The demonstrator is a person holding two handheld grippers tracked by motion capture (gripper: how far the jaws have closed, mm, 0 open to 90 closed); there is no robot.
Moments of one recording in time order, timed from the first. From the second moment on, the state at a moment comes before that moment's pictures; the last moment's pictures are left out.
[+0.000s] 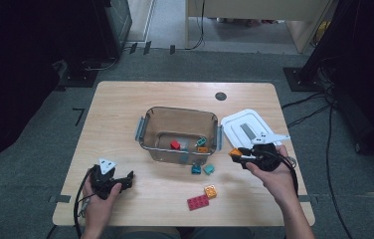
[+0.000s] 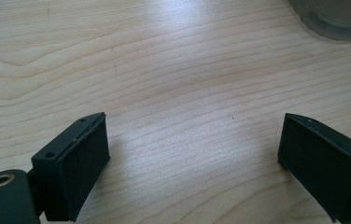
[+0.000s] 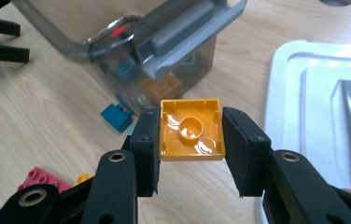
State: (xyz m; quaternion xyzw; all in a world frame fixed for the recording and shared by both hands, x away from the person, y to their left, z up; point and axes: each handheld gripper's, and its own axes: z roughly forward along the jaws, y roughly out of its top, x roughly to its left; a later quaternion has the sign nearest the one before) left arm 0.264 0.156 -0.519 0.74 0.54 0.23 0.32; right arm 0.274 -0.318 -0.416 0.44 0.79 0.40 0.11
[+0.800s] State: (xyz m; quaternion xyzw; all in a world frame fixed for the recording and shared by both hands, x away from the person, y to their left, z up) left arm 0.265 0.156 -0.519 0.74 0.54 0.23 0.32; right arm 0.323 -0.290 -0.366 0.41 0.80 0.42 0.10
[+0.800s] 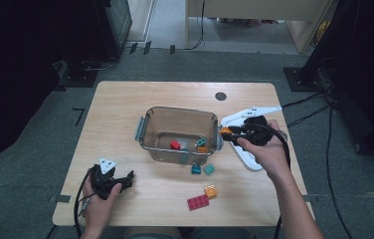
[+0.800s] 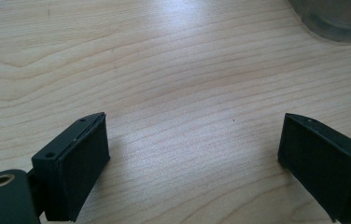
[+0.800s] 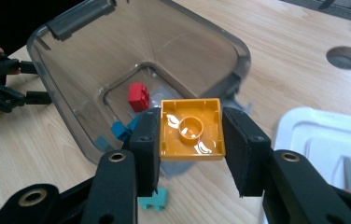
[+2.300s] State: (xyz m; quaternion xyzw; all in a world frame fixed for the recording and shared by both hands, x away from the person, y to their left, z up) left arm 0.265 0.155 -0.519 0.74 0.54 0.23 0.32; right arm 0.345 -0.215 -0.378 0.38 0.84 0.39 0.10
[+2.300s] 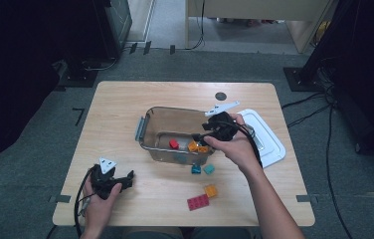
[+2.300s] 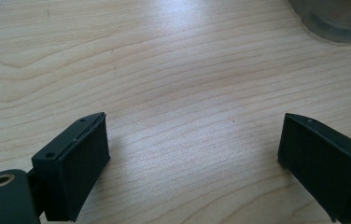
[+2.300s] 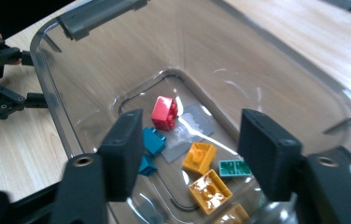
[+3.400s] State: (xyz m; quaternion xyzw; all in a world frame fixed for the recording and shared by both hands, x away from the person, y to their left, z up) left arm 0.265 0.155 -0.519 0.74 0.54 0.23 0.32; right arm 0.267 -0.304 -0.418 0.44 0.77 0.43 0.14
